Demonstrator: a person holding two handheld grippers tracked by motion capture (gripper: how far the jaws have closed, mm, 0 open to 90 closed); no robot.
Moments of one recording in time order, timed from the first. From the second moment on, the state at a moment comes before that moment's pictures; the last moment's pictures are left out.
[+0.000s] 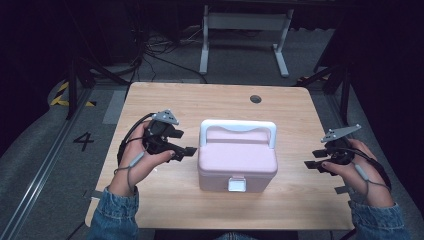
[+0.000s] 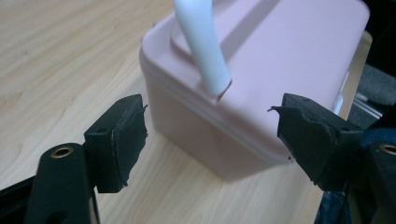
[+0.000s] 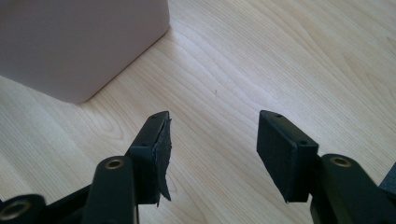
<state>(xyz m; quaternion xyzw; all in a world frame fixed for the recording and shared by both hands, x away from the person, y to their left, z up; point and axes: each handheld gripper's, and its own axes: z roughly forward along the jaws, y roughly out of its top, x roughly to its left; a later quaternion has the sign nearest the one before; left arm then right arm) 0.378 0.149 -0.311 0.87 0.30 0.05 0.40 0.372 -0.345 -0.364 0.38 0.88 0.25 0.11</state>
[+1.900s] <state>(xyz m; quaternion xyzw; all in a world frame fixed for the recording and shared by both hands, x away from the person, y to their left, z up) 0.422 0.086 -0.302 0.89 0.23 0.11 0.39 0.361 -0.346 -0.375 0.39 0.87 0.28 0.10</state>
